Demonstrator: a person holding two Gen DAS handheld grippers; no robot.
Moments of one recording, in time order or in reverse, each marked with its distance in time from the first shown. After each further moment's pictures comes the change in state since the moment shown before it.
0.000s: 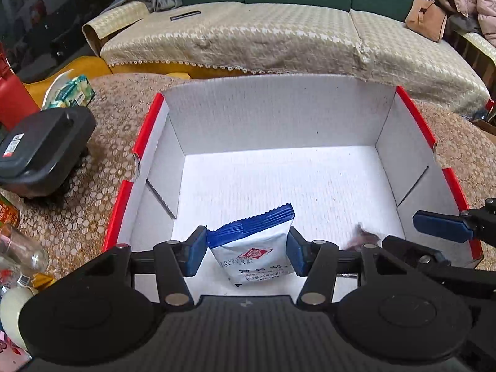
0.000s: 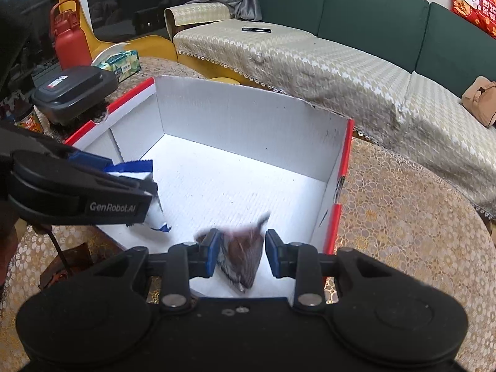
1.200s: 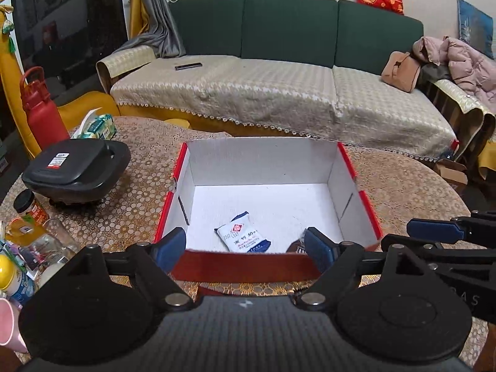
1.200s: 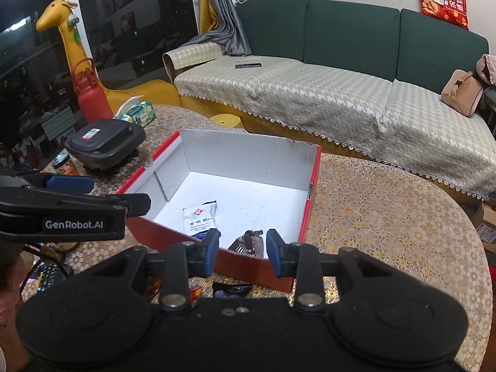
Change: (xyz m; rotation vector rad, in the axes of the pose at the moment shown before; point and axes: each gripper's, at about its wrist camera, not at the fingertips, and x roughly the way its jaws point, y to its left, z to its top) left arm -0.149 0.004 -0.037 -0.041 -0.202 -0.058; right arm -0.130 -0.004 -0.020 0.113 -0.129 0.055
